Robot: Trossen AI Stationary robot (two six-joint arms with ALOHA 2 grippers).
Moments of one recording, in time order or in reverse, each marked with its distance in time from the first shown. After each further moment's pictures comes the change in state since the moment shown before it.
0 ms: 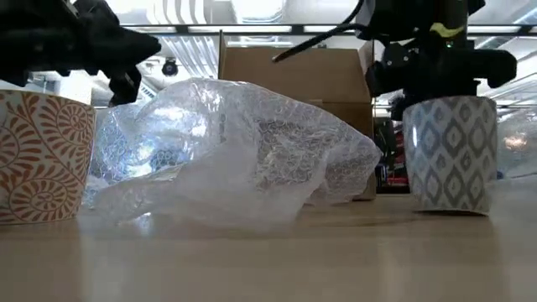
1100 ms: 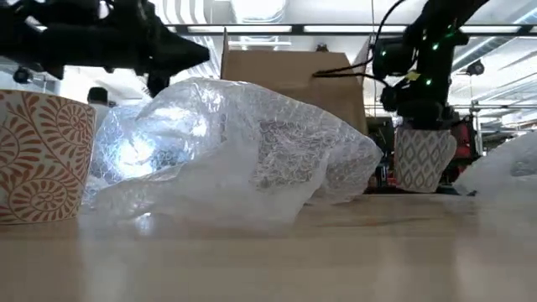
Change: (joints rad) left arm -0.001 0.495 0.181 0.246 -0.170 0.043; right arm -0.712 -0.205 -0.117 -0.038 0.133 -0.148
